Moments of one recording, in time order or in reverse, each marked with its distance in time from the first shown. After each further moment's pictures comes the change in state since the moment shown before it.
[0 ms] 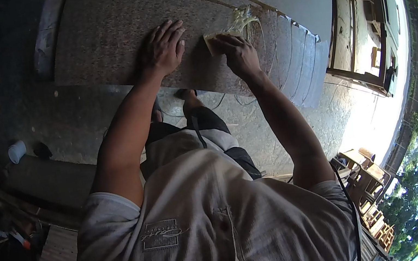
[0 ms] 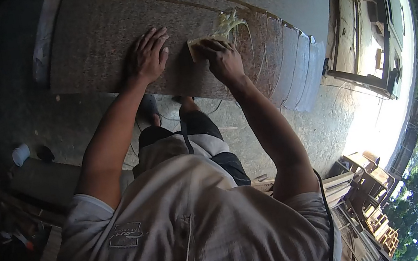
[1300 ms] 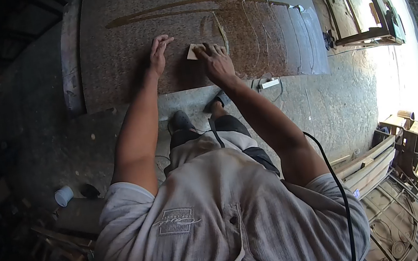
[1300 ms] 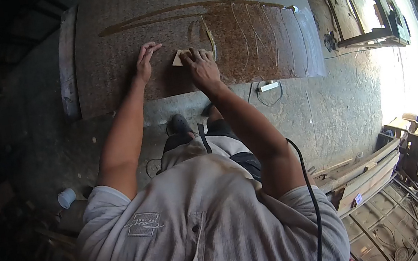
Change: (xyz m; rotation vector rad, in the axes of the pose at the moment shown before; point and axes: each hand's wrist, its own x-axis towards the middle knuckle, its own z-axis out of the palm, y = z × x) left_hand 0.018 -0.048 0.016 -1.278 -0.076 -0.190; right_hand -0.018 -0.095 0.028 -0.112 0.041 0.275
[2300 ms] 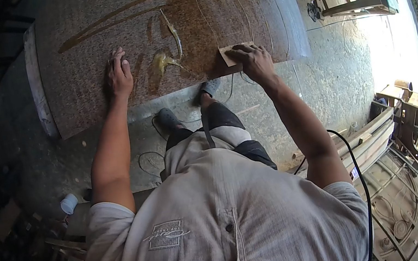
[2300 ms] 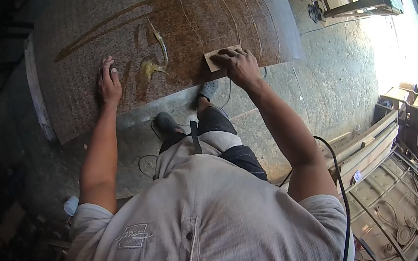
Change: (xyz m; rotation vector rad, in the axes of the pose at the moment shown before) left_hand -0.009 -0.005 0.029 0.966 0.105 0.347; right_hand -0.104 0.193 -0.069 0.001 -0.043 0.097
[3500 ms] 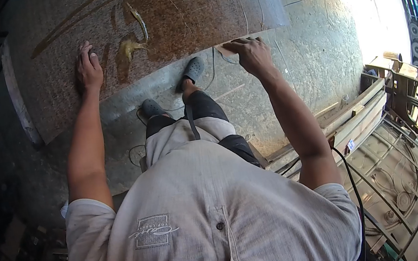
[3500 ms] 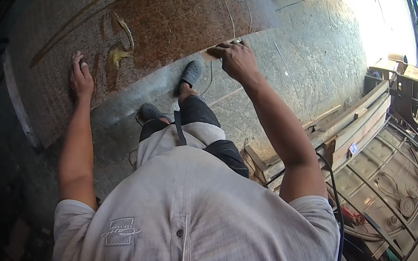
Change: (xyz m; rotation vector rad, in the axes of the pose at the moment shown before) left_hand -0.006 -0.004 0.009 0.030 0.007 0.005; right_hand -0.081 0.010 -0.024 -0.056 -0.215 0.265
